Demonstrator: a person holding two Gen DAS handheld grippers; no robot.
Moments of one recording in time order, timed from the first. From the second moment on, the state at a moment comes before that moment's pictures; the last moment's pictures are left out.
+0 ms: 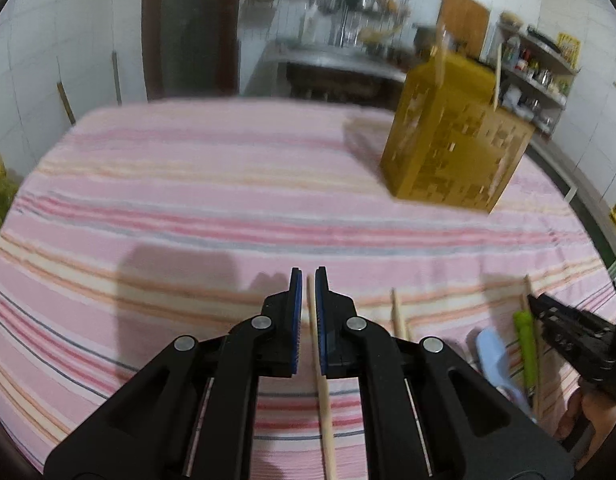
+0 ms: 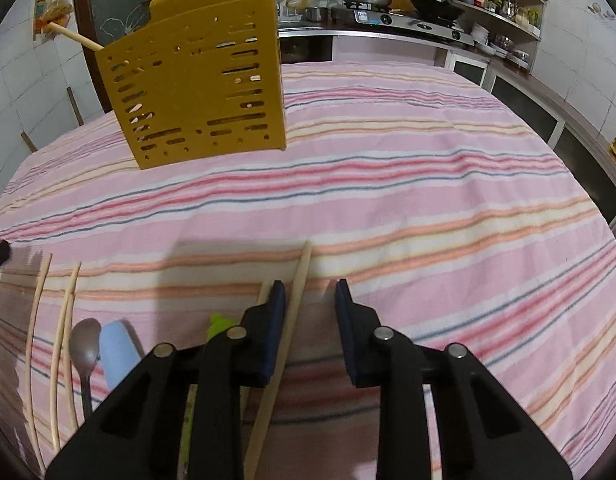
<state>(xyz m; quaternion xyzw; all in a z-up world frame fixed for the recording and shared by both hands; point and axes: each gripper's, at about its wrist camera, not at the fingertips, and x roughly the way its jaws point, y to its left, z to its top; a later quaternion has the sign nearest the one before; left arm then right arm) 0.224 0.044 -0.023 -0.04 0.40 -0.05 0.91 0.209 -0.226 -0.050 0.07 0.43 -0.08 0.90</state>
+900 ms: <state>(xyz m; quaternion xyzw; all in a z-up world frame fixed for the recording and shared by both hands) 0.258 0.031 -0.052 -0.03 0.45 -0.04 0.89 0.220 -0.231 -0.037 0.09 0.40 -0.06 0.91</state>
